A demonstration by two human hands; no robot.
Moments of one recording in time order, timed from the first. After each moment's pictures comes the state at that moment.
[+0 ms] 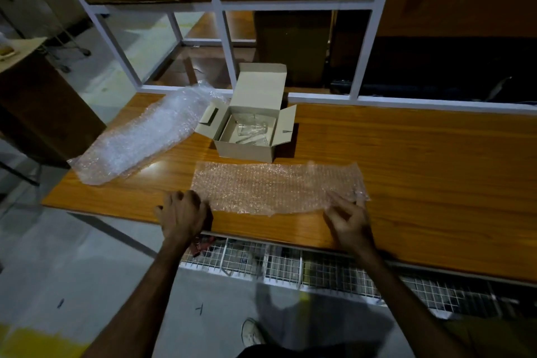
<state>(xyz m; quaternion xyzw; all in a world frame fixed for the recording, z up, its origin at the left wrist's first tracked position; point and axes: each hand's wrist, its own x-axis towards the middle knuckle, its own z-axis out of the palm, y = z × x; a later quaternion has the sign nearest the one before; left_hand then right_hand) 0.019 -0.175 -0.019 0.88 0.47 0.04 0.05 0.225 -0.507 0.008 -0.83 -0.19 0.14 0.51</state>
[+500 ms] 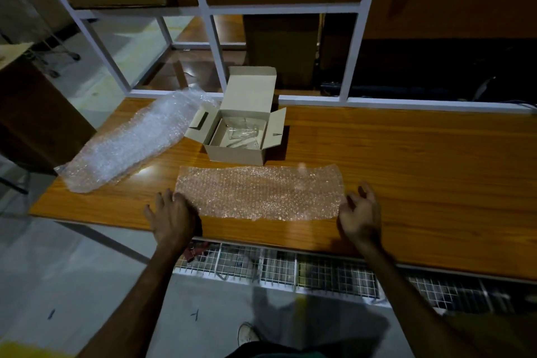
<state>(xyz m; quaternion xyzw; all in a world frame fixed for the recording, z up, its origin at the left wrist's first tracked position) 0.027 -0.184 -0.012 0.88 0.48 -0.01 -0.03 0.274 -0.520 -0.015 -0.92 -0.11 0.06 0.36</state>
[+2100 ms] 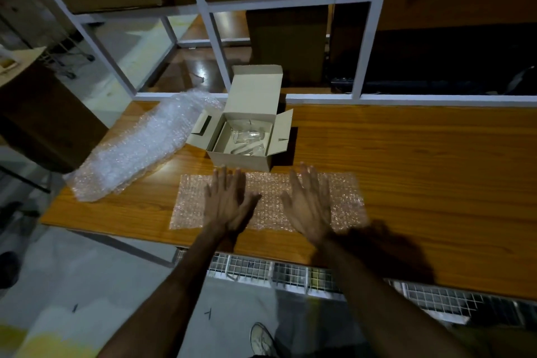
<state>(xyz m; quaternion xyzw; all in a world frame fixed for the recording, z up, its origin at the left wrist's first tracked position) 0.128 -0.209 -0.019 0.93 0.34 -0.01 0.12 0.265 -0.389 -0.026 -0.92 -0.37 0.03 0.14</state>
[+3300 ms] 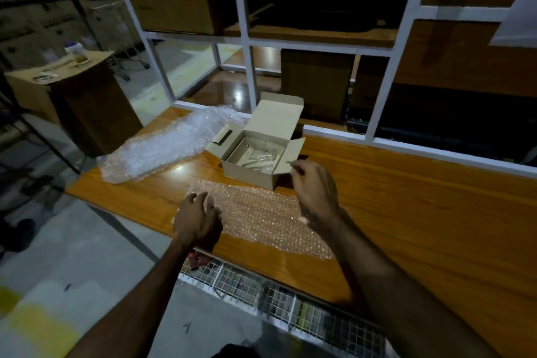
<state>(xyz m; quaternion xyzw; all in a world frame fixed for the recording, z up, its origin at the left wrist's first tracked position) 0.063 -0.187 -0.016 0.85 0.50 0.07 0.16 0.319 -0.384 0.077 -0.82 -0.43 0.00 0.38</state>
